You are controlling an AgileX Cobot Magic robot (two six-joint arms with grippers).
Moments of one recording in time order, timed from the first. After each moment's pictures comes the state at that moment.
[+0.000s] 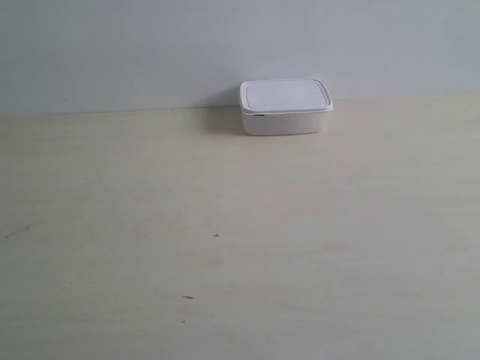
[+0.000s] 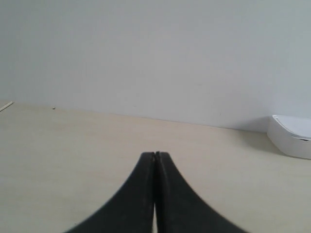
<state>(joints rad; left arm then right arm) 0.27 0.01 0.00 -0.78 0.15 0.65 0.02 0.01 0.00 0.13 0.06 0.11</state>
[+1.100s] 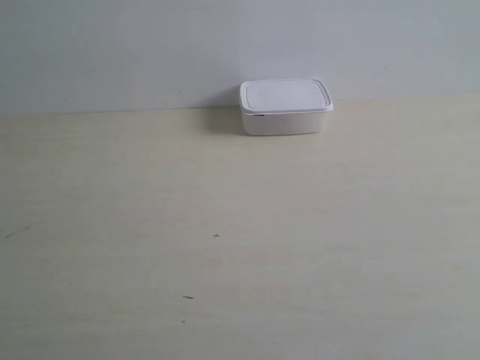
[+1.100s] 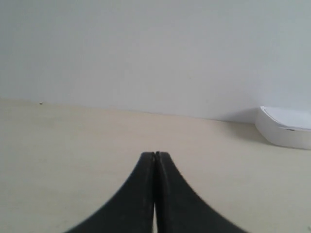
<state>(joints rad) 0.24 0.01 0.00 -0.78 0.19 0.65 0.02 0.01 0.00 0.13 0.08 0.11</state>
